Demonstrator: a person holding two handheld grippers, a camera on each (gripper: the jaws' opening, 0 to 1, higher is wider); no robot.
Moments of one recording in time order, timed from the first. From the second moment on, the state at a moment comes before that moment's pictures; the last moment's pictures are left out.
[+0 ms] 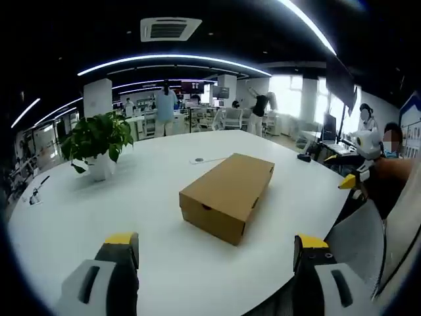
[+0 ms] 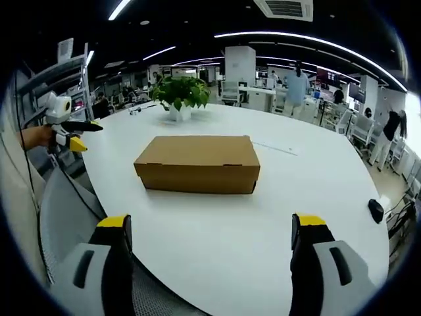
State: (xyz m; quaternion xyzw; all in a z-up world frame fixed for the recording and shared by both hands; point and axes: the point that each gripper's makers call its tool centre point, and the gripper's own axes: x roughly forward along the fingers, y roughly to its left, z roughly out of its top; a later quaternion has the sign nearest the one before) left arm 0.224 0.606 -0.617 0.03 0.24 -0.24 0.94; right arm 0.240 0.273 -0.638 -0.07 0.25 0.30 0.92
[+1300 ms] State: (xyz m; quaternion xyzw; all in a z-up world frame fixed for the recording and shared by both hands) left arm 0.224 0.600 -0.618 0.03 0.24 -0.24 0.94; right arm 0.241 0.273 -0.641 -0.08 0.26 0.30 0.91
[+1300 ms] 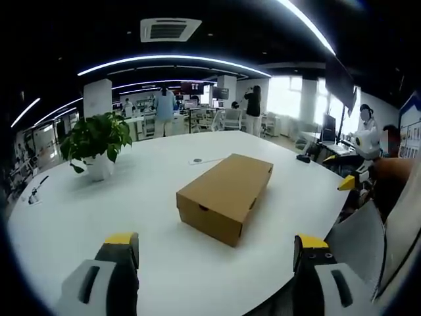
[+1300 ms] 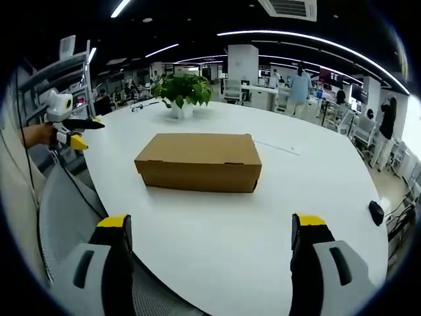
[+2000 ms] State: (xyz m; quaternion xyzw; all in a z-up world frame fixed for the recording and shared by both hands) left arm 0.224 0.599 -0.617 0.03 0.23 -0.24 0.94; right arm 0.240 0.269 -0.641 -0.08 0.26 0.30 0.92
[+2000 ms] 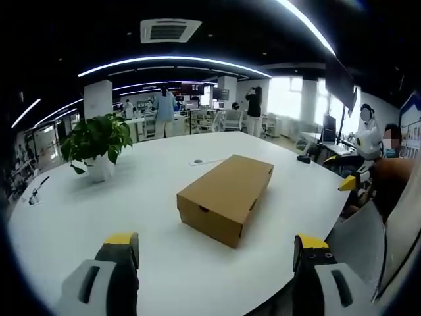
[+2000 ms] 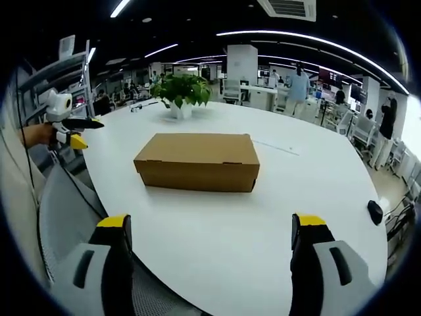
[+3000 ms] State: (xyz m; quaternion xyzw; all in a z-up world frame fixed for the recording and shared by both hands) left arm 0.228 0.597 -0.617 0.02 0.23 -0.23 0.94; right arm 0.249 0.264 -0.637 -0.09 0.26 0.31 0.91
